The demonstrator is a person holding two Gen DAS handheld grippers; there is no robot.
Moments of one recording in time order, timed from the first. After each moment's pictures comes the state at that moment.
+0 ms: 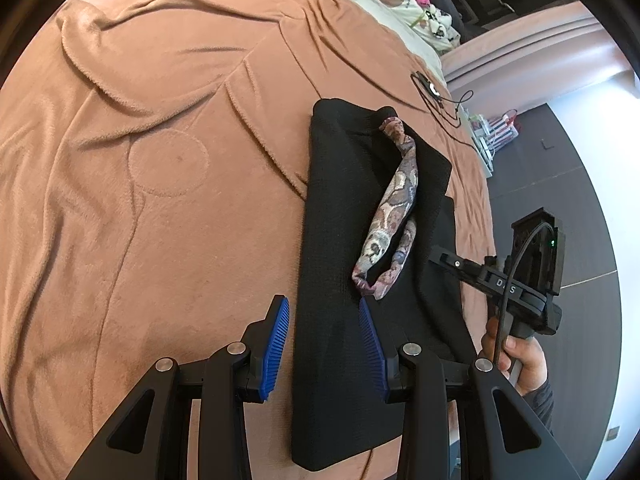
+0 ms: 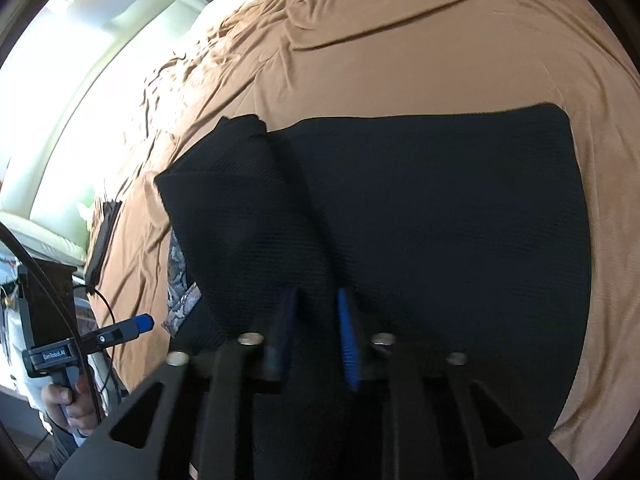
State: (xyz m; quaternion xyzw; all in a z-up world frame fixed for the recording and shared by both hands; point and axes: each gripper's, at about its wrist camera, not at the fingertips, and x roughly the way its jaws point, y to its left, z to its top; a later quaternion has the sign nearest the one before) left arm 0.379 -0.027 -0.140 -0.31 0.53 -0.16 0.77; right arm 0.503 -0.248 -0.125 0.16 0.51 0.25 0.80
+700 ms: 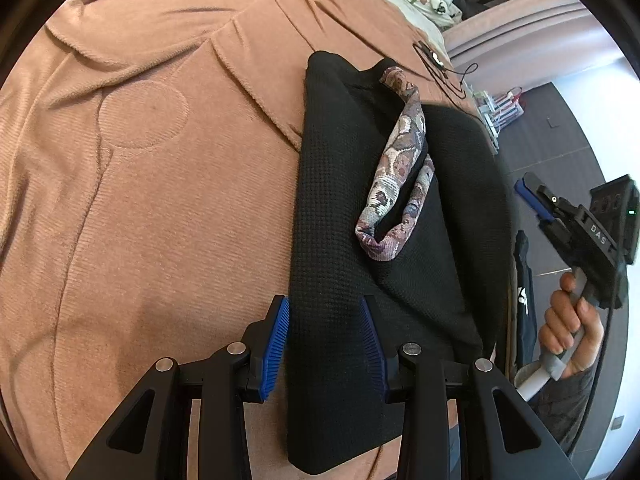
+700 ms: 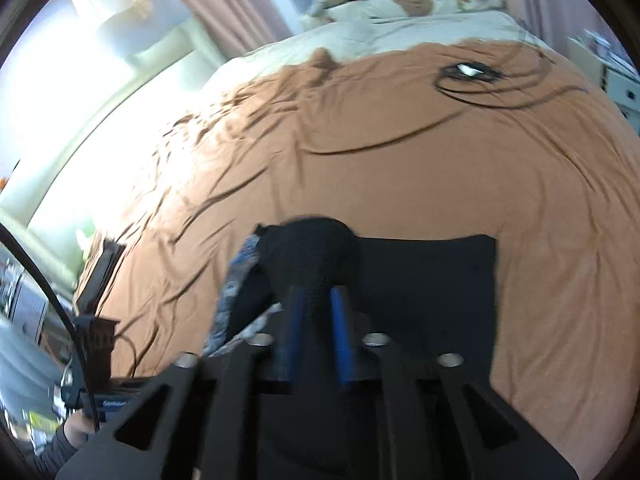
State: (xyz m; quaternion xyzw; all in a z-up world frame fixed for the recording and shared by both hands) left arm 0.378 -0.052 -0.161 -0.29 0.56 -0.17 0.76; right arm 0.466 -0.284 -0.047 0.15 0.40 0.20 0.88
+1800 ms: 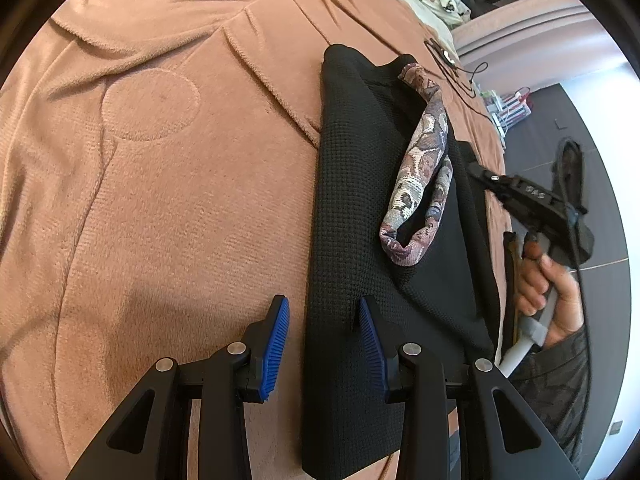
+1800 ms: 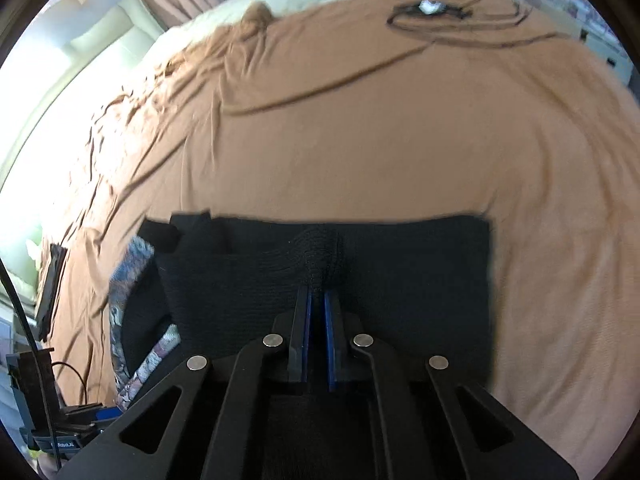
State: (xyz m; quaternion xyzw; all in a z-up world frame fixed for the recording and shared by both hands) left arm 0.381 -0.048 -0.174 -0.29 0.57 -0.16 0.75; right arm 0.544 -0.283 -0.101 0.13 0.48 0.13 0.86
